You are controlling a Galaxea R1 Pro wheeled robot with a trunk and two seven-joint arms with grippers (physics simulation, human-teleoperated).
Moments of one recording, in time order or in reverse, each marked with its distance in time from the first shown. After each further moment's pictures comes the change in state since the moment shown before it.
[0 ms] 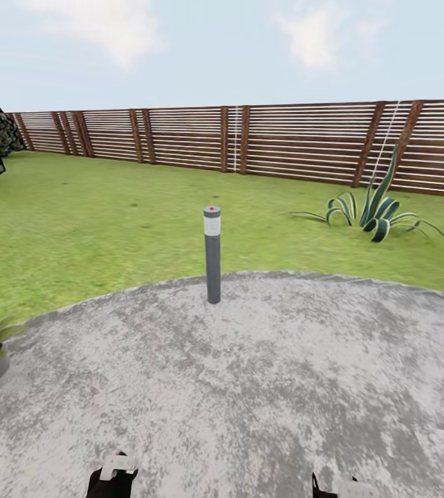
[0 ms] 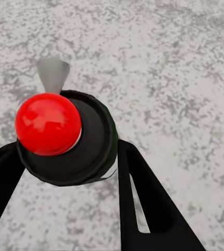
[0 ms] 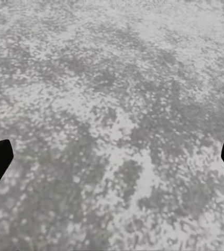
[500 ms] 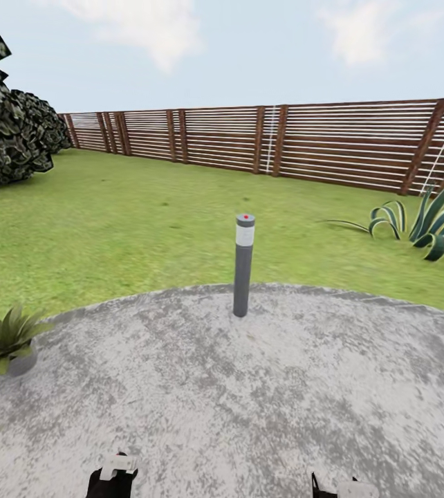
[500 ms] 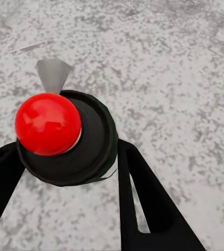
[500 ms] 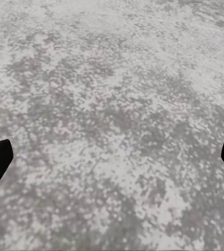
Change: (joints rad) left arm 0.000 0.000 0.000 0.000 0.000 -0.001 0.000; right arm 0.000 0.000 0.000 0.000 0.000 0.000 0.000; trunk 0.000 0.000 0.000
